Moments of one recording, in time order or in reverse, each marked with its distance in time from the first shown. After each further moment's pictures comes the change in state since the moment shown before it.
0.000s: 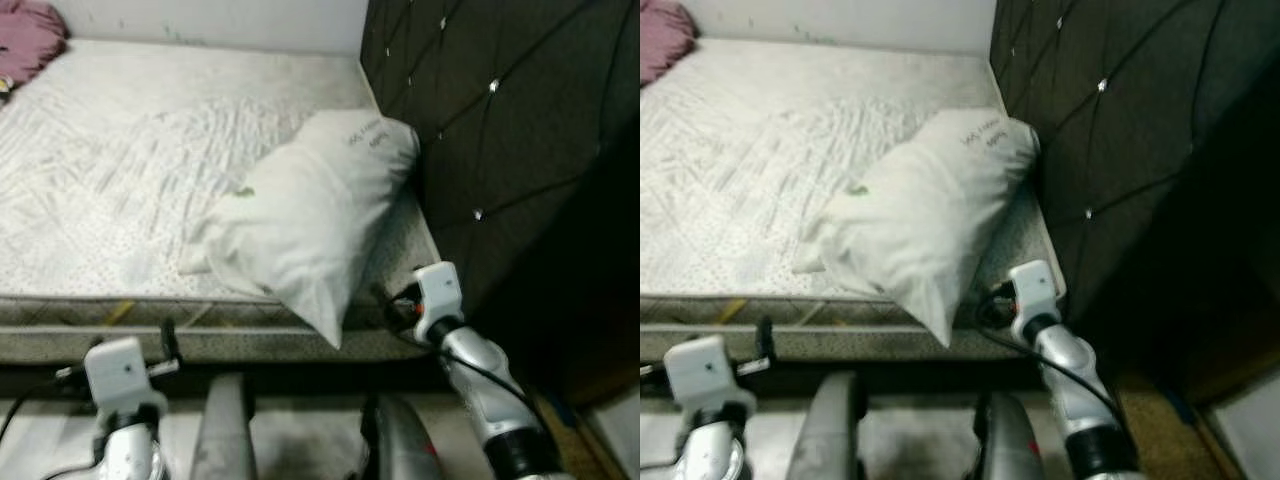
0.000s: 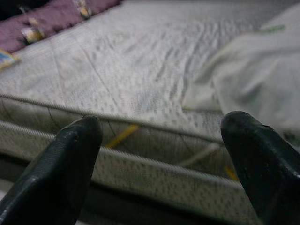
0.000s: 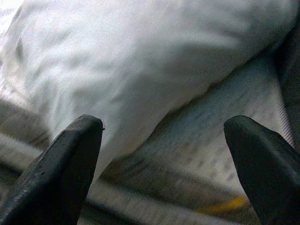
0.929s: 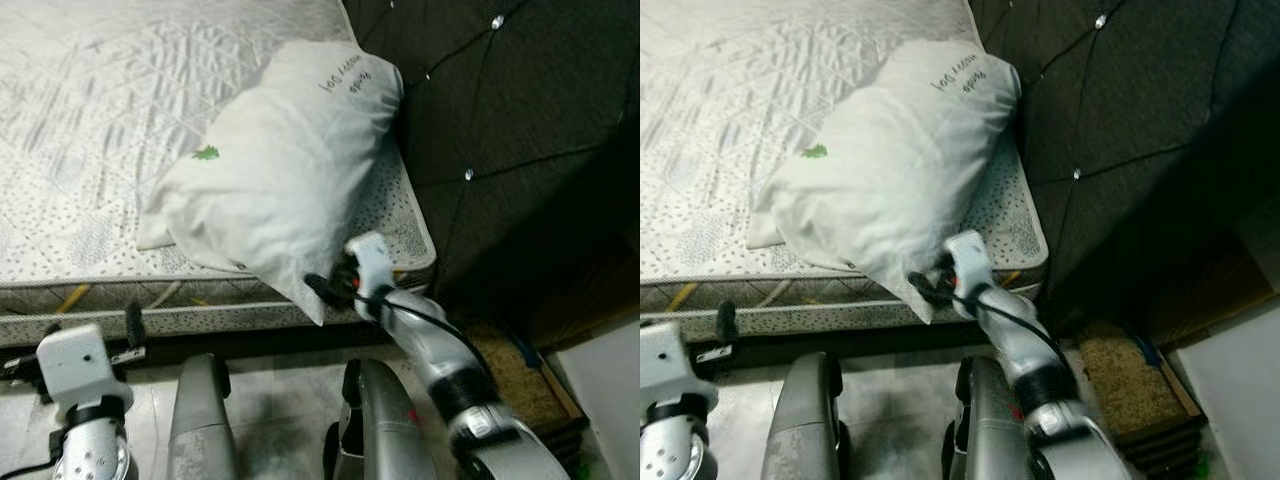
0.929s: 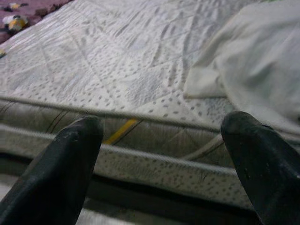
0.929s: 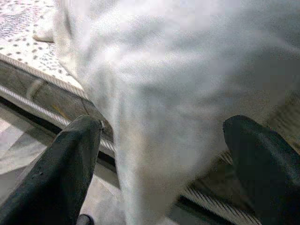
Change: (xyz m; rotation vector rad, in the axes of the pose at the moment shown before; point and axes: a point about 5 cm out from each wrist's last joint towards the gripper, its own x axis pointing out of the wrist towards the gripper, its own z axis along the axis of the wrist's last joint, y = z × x) left arm -0.003 0.022 0.026 0.026 -0.030 0.061; right arm 0.058 0.056 0.040 0.064 0.059 0.295
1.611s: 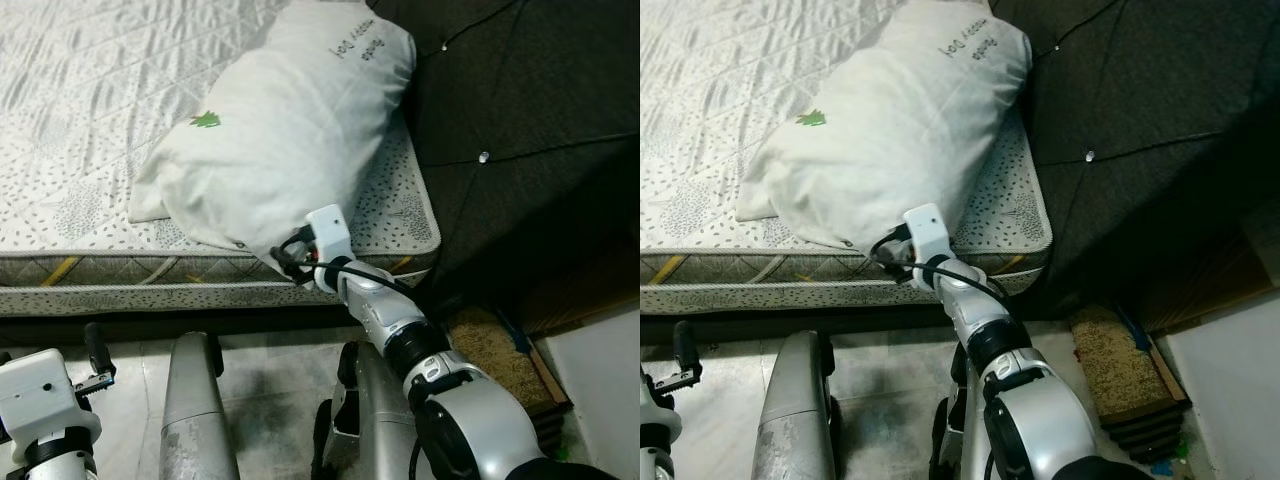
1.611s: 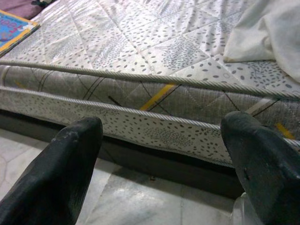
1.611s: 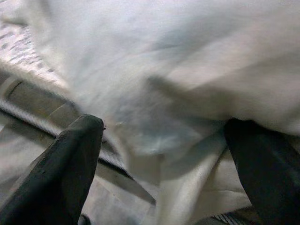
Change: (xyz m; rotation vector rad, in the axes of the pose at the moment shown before) left arm -0.024 0.025 0.009 0.053 0.026 0.114; right arm 0.042 0.025 0.027 0.029 0.008 -0.109
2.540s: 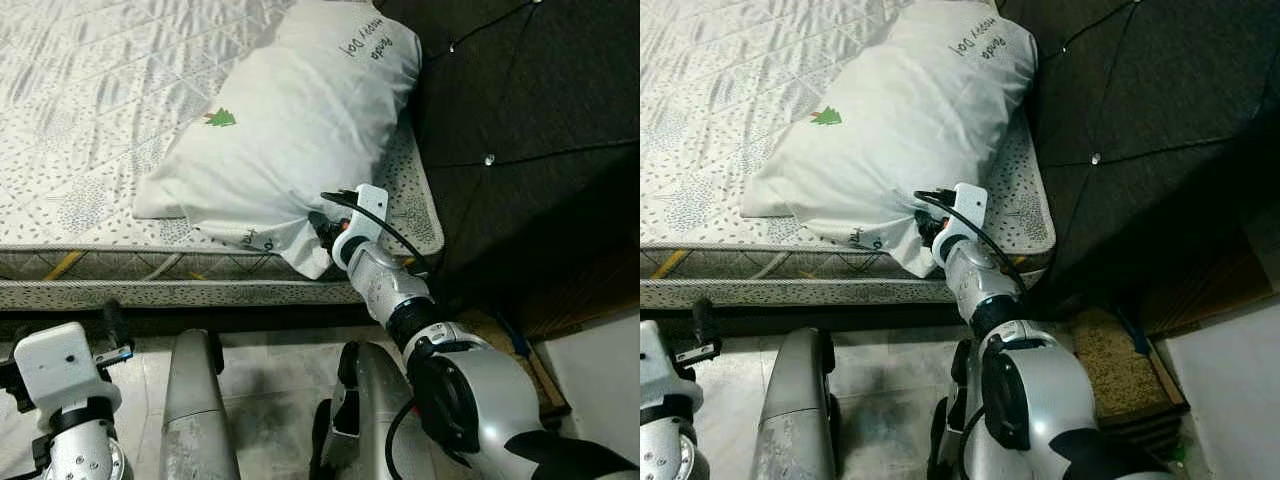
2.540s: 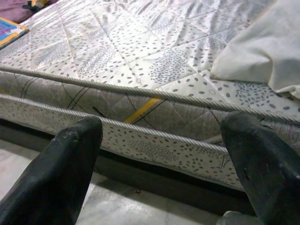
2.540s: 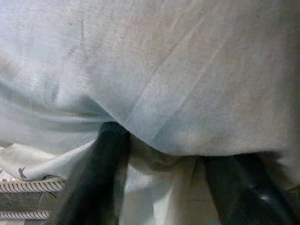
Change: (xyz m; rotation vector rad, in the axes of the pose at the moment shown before) left arm 0.015 -0.022 0.010 -0.041 -0.052 -0.024; right arm 0.004 -0.026 0.021 0.442 -0.075 -0.216
